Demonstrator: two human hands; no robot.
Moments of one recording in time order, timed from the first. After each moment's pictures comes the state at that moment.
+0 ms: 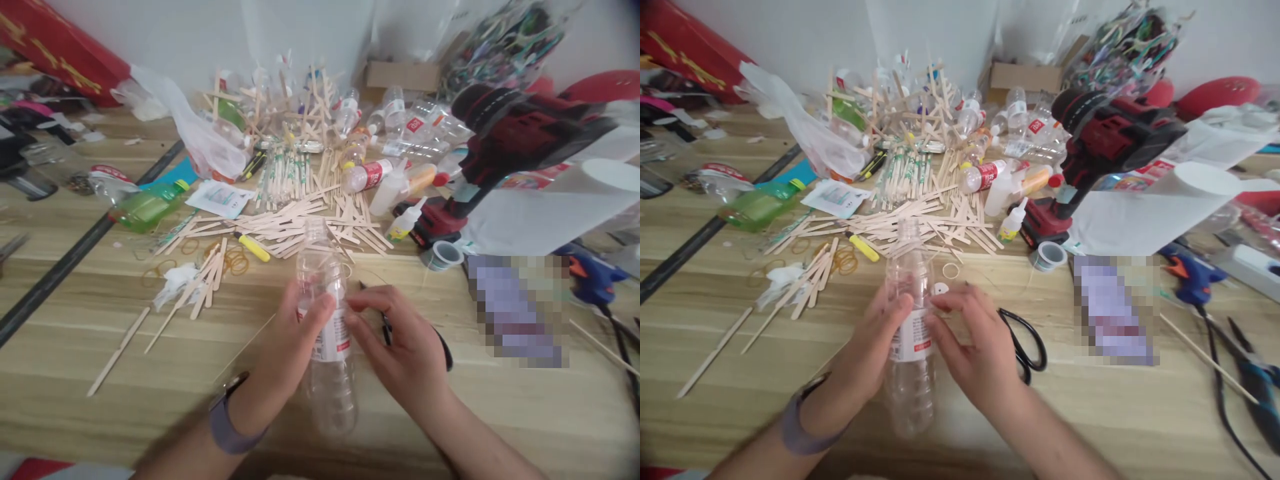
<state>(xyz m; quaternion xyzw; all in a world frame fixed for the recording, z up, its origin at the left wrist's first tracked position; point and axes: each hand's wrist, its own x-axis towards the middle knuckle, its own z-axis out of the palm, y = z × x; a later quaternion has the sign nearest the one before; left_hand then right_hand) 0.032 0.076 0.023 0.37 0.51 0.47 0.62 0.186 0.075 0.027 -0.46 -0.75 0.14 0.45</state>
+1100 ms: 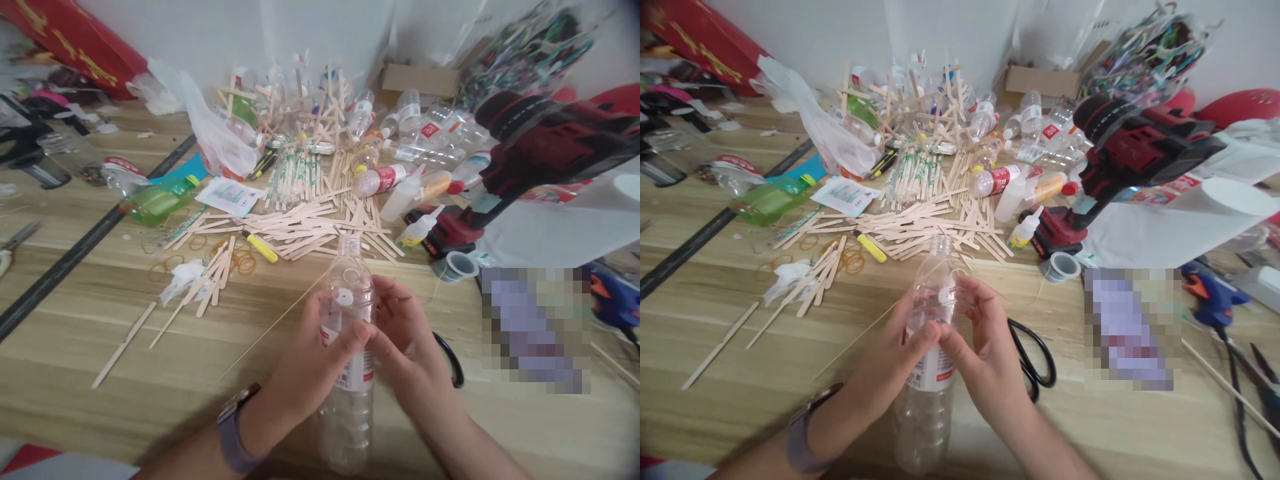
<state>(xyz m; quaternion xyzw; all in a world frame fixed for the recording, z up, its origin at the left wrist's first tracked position) 0.035 0.072 0.036 0.41 0.47 0.40 0.67 0.177 0.076 0.011 -0.43 -0.52 0.51 0.53</state>
